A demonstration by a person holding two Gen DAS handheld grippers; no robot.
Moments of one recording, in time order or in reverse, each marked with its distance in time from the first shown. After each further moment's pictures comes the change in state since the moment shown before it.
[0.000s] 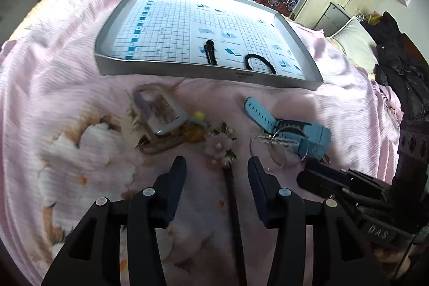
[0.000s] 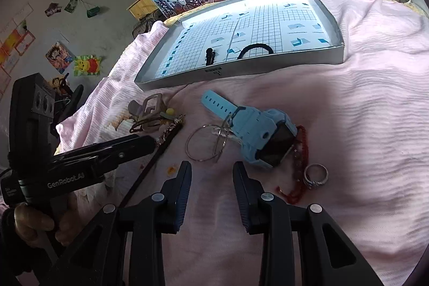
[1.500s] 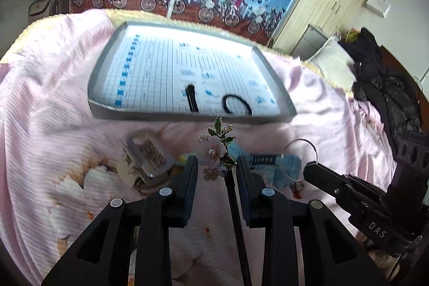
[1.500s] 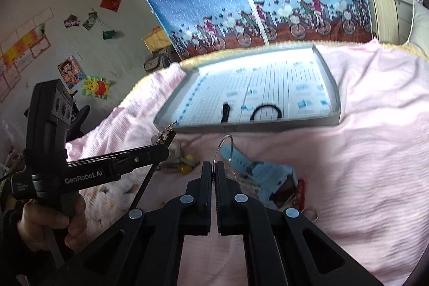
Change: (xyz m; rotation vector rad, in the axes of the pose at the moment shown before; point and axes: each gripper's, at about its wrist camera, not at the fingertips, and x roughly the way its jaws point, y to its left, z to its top) left arm -0.032 -0.003 0.022 0.034 -0.174 -0.095; right arm -0.041 0.027 0.012 -0.103 -0.255 -0.003
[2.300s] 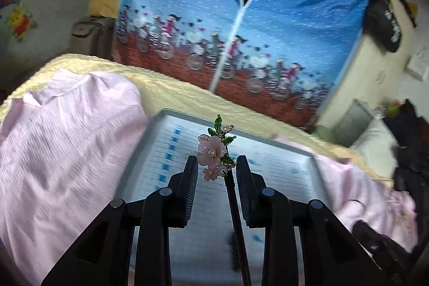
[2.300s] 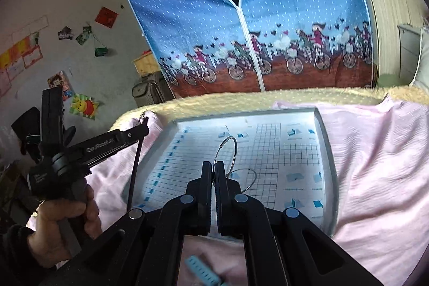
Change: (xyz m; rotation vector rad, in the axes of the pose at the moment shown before) left arm 0.056 0.064 0.124 -0.161 -0.318 0.222; right arm 0.069 -0.039 0.106 -0.046 -0.104 -0.062
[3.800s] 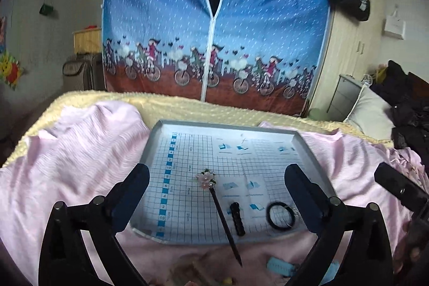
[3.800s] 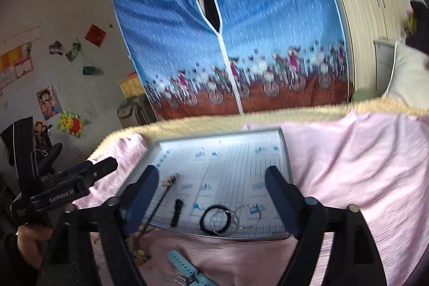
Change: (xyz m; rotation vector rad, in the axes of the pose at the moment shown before) left arm -0.077 -0.036 -0.032 0.224 -0.063 -0.025; right arm -0.078 -0.005 -0.006 -0.007 -0.154 -0.090
